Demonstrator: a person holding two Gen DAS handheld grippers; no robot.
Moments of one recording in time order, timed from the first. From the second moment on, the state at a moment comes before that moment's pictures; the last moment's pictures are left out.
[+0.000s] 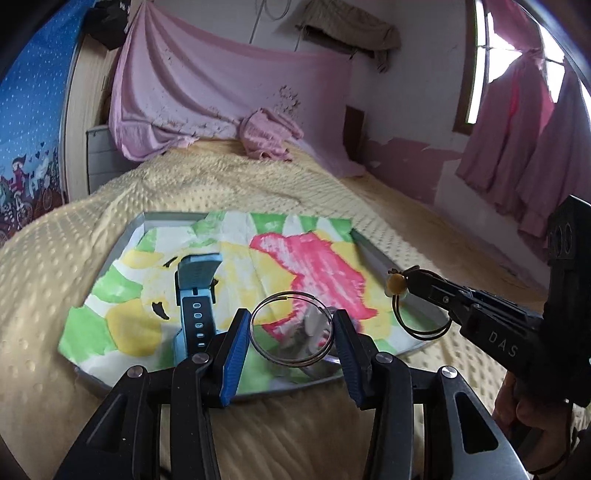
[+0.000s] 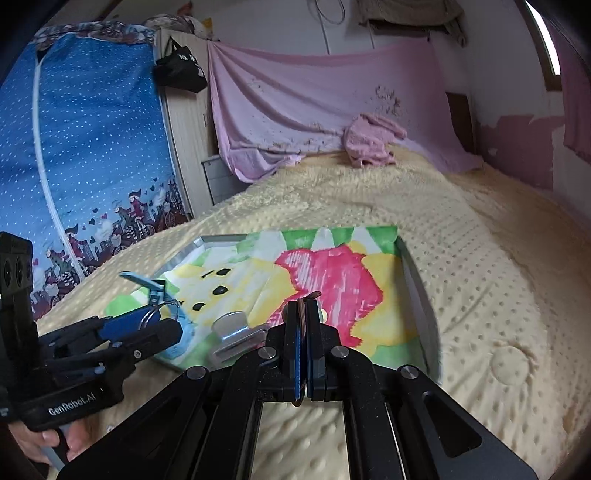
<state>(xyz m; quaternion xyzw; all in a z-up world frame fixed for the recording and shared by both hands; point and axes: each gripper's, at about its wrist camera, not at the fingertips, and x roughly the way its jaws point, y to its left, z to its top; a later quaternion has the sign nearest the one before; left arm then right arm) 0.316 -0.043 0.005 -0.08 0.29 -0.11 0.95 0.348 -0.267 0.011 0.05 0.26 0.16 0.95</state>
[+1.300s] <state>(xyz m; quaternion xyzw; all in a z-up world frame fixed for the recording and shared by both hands) 0.211 -0.017 0.026 -0.10 0.19 -0.08 0.97 0.236 -0.288 0.022 0.08 0.16 0.12 0.98</state>
